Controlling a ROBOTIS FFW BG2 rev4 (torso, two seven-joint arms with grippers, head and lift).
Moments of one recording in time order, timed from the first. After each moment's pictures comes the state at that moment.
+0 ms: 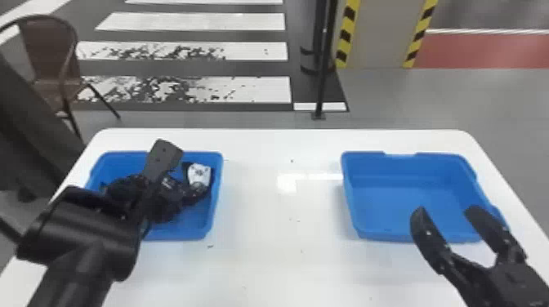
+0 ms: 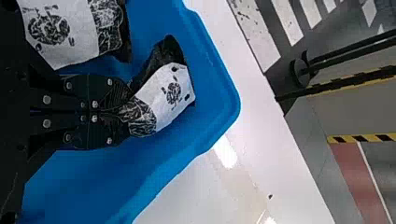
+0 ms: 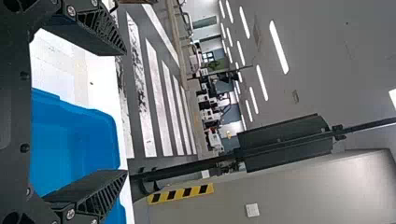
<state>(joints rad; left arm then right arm) -0.11 0.22 -0.09 -1.67 -0.40 0.77 -0.64 0.73 -0.02 -0.16 -2.24 -0.34 0.00 0.35</state>
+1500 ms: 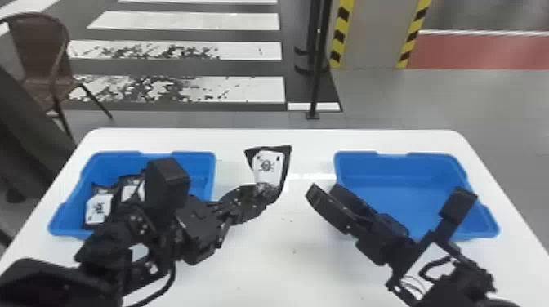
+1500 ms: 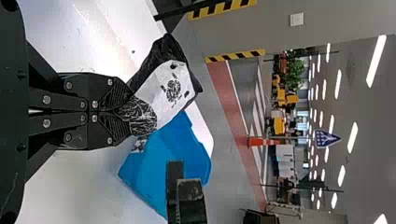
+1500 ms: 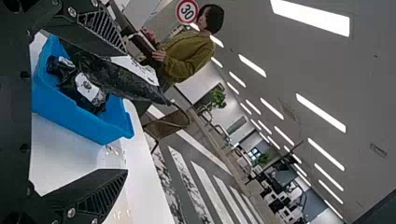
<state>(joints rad) 0.29 0.21 -0.14 -2.27 -0.10 0.59 -0.68 0.32 -0.12 0.00 -1.99 -0.73 0.48 0.54</state>
